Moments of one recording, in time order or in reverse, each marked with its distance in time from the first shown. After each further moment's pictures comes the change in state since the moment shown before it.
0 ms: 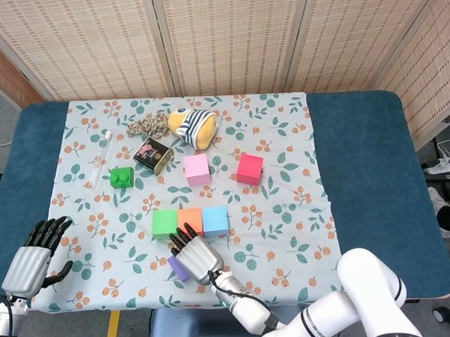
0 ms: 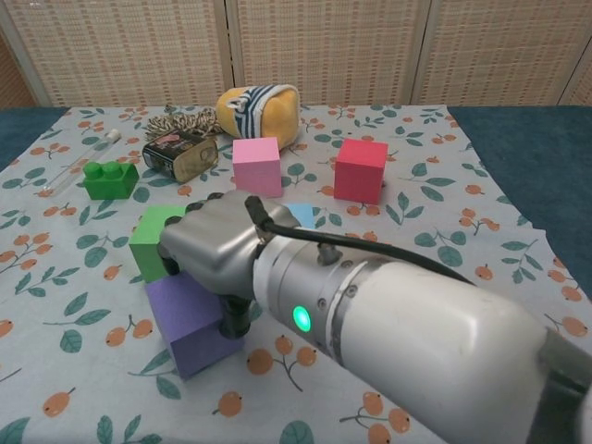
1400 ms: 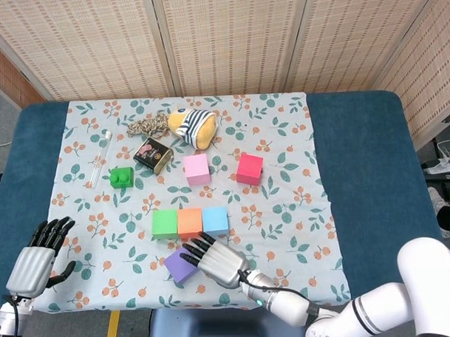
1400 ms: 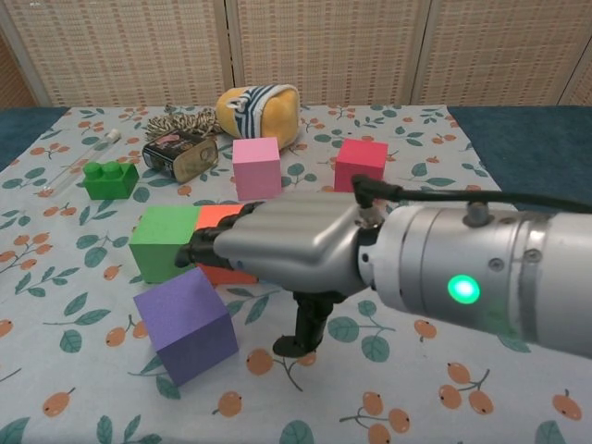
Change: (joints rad) left arm 0.001 -0.017 -0.003 -0.010 -0.009 -0.005 0.048; right arm -0.102 0.288 -0.099 -0.175 -0.173 -0.244 0.169
